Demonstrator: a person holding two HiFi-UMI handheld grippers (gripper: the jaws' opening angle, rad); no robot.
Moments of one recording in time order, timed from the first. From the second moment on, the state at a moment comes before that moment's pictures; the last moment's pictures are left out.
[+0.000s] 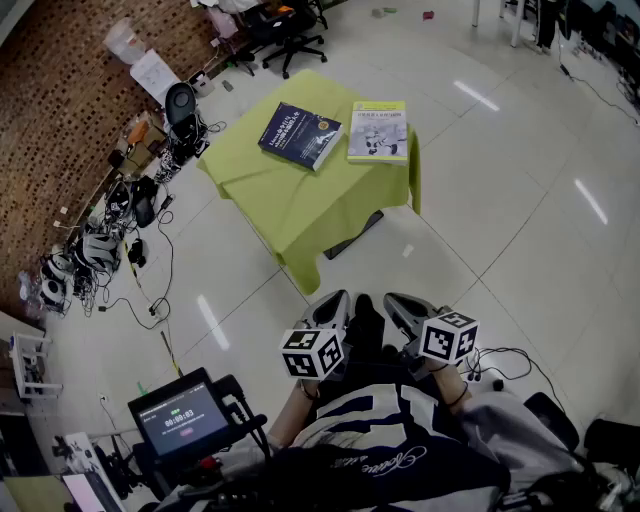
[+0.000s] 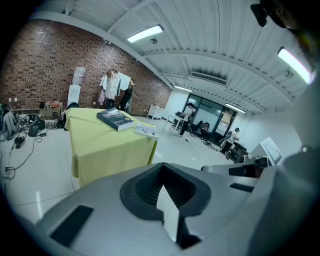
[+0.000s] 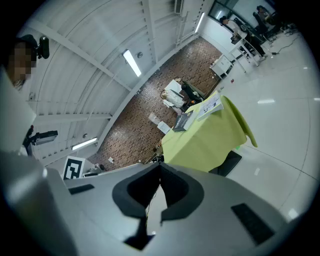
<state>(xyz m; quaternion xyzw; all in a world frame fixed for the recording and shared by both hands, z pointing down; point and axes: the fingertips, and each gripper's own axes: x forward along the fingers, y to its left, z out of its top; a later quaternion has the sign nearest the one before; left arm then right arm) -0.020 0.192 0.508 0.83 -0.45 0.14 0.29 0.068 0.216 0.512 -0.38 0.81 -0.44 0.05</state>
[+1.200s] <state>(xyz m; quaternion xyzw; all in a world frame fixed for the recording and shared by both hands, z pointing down) -0.025 -0.123 0.524 0.86 -0.40 0.11 0.31 0.111 -0.076 0.531 -0.51 0.74 -0.44 0.02</state>
